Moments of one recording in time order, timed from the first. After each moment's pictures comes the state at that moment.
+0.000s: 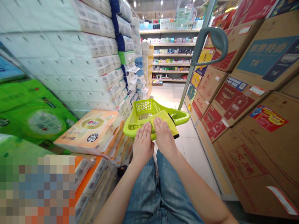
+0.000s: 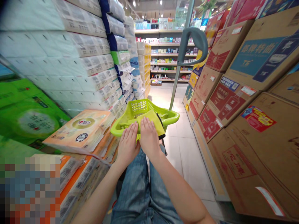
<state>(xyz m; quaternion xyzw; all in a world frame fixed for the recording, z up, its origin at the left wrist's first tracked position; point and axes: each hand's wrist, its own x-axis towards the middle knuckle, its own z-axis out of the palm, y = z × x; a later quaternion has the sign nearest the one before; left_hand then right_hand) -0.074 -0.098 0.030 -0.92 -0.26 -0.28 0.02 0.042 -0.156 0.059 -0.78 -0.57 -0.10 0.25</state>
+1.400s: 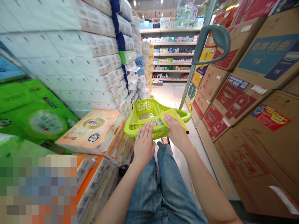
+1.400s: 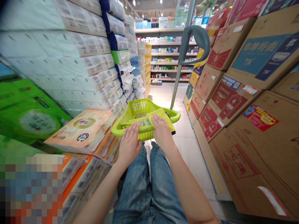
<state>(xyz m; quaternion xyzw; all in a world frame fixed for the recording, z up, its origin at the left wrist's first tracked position) -0.074 -0.098 0.031 -0.92 -0.25 -0.29 0.01 0.093 -0.174 0.063 -0.77 -0.57 -0.05 0.28</state>
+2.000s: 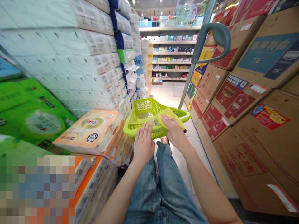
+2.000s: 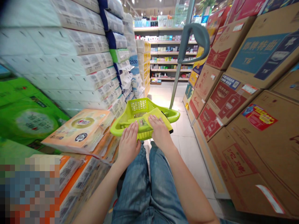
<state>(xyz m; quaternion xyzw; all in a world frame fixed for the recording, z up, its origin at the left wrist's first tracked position) -0.073 -0.100 0.032 -0.92 -0.26 -0.28 0.02 0.093 -0.175 0.059 -0.74 -0.60 -0.04 0.30</state>
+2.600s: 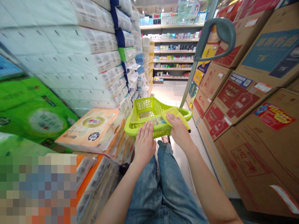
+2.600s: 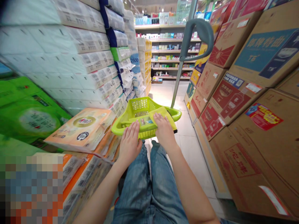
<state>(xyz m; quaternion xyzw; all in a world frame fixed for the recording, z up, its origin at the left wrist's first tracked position) -0.073 -0.099 0.031 -0.92 -0.26 -0.27 0.02 0.100 -0.175 0.060 -0.77 -0.56 -0.05 0.31</state>
